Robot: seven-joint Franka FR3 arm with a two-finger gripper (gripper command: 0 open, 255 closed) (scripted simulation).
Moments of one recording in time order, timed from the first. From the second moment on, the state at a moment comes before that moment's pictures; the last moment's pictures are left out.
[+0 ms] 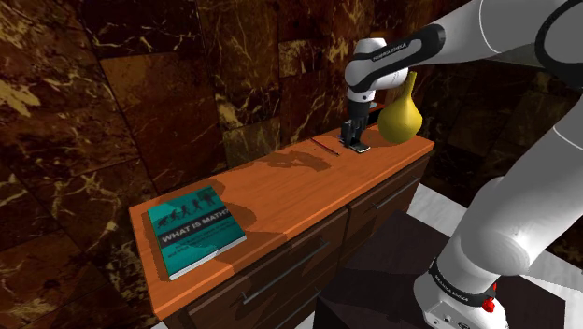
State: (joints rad) arm 0.03 -0.17 -0.36 -2.27 -0.02 2.06 -0.35
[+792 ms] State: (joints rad) arm 0.17 -0.12 -0.18 -2.22 0.04 2.08 -0.06
